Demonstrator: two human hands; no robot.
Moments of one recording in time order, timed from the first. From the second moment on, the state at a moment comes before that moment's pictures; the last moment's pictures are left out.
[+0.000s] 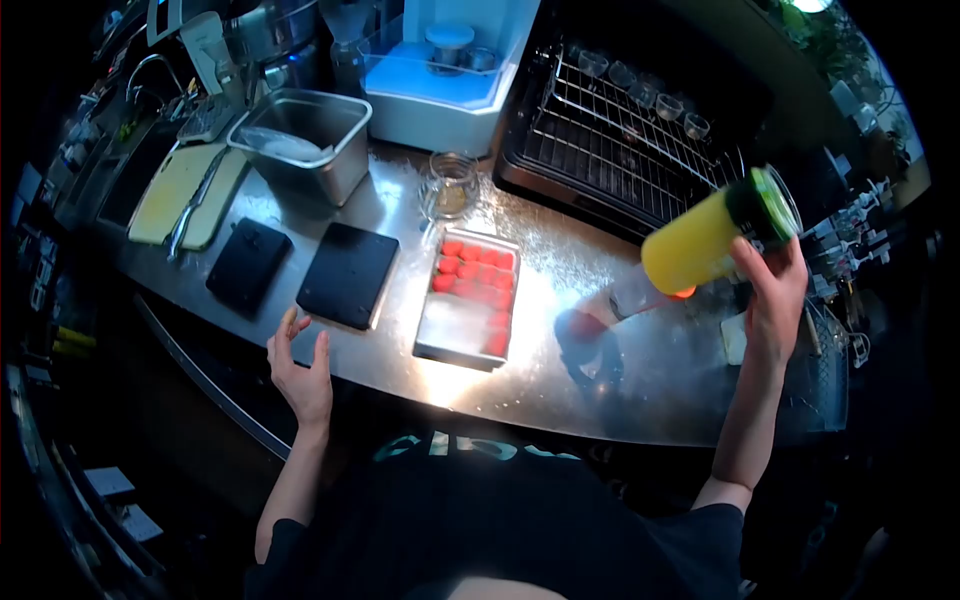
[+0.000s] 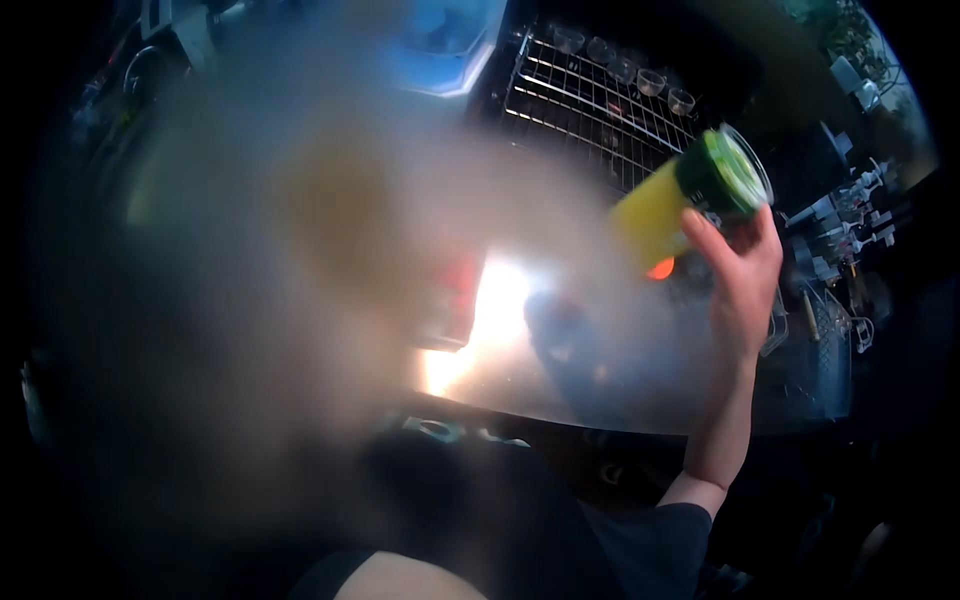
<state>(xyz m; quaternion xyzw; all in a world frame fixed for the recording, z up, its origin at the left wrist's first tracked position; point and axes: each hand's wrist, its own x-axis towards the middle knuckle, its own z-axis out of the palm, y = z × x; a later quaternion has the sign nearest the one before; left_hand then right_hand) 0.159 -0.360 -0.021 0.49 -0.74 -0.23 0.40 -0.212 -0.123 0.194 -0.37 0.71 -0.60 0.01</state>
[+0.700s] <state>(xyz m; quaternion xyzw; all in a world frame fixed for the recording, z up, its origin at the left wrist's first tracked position) 0.234 -0.466 -0.066 0.56 -0.67 -0.20 0.44 -0.246 -0.497 0.205 -0.47 0.65 -0.60 0.00</state>
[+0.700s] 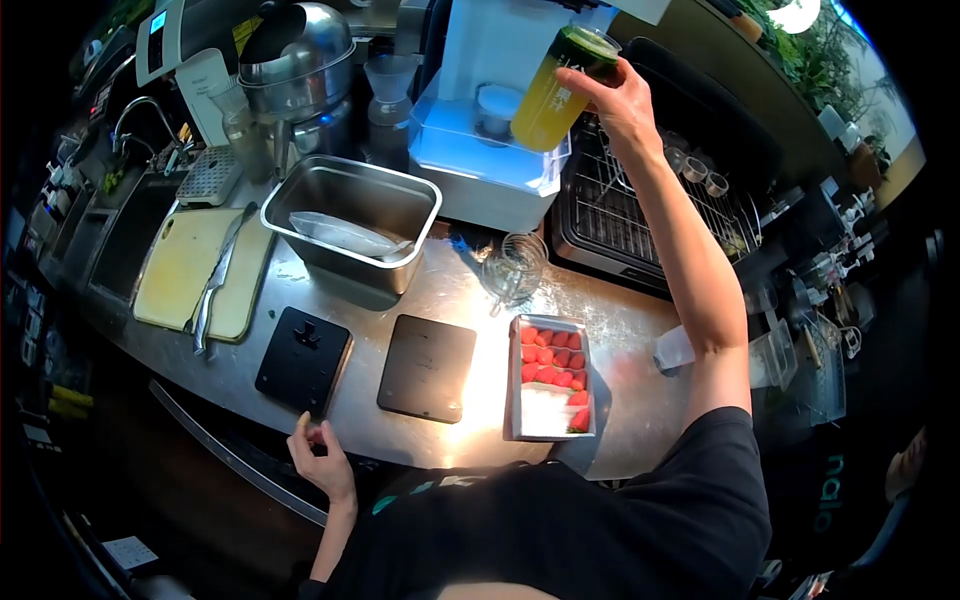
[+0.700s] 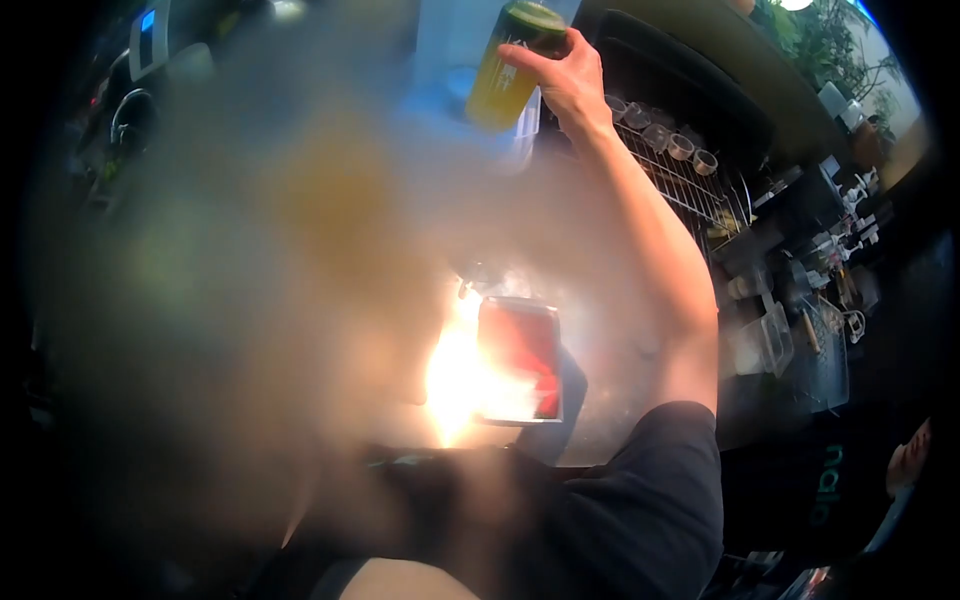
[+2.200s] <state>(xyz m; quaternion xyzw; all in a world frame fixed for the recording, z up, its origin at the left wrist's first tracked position) 0.228 -0.486 -0.123 0.57 -0.69 -0.09 0.44 -0.371 -0.636 0.157 -0.50 0.72 -0.48 -0.04</state>
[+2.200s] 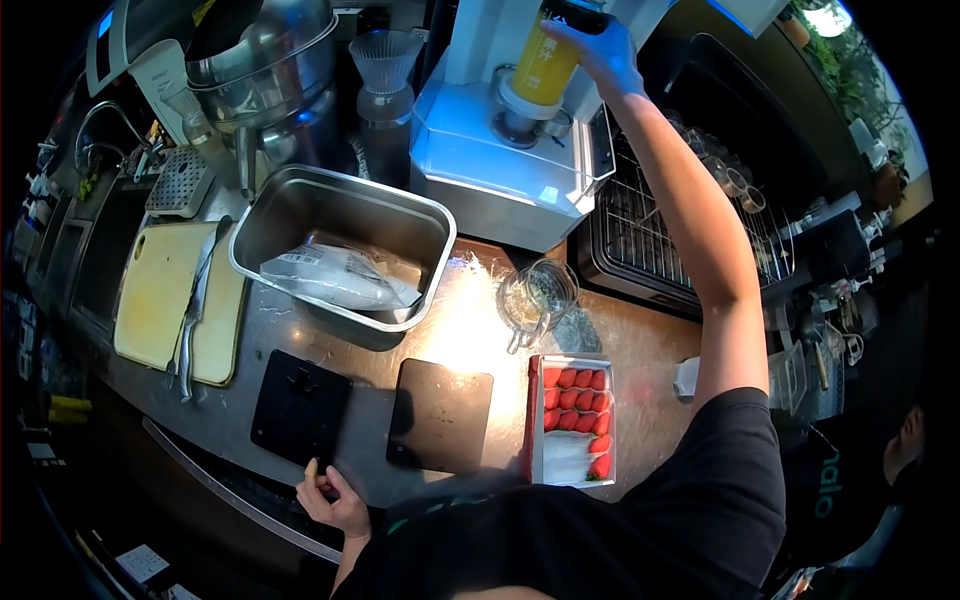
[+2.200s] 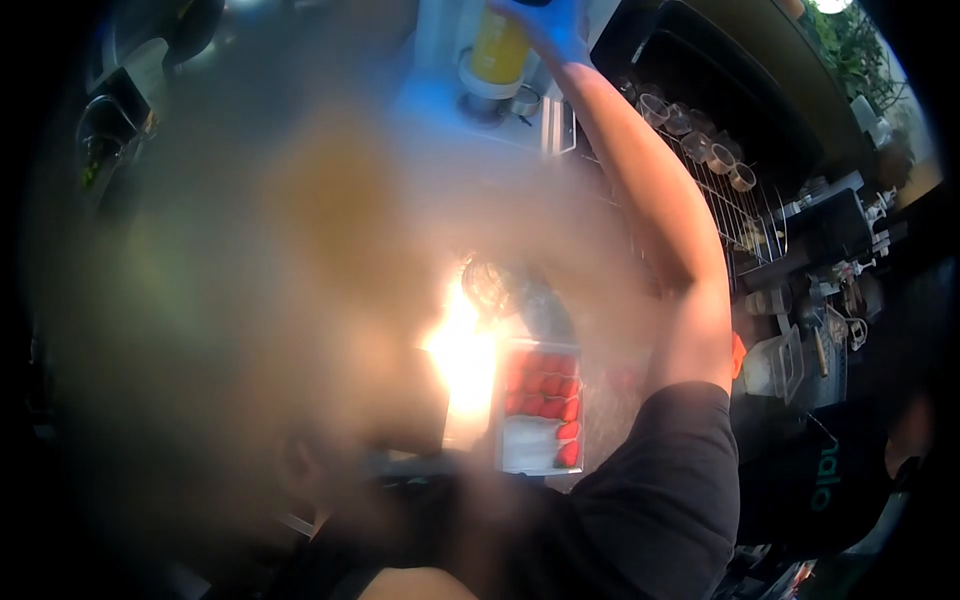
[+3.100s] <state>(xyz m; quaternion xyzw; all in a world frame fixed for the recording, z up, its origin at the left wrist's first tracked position) 0.220 -0.486 -0.102 0.57 -0.70 -0.08 0.42 -0.385 -0.604 0.101 -0.61 0.77 0.10 -0.14</state>
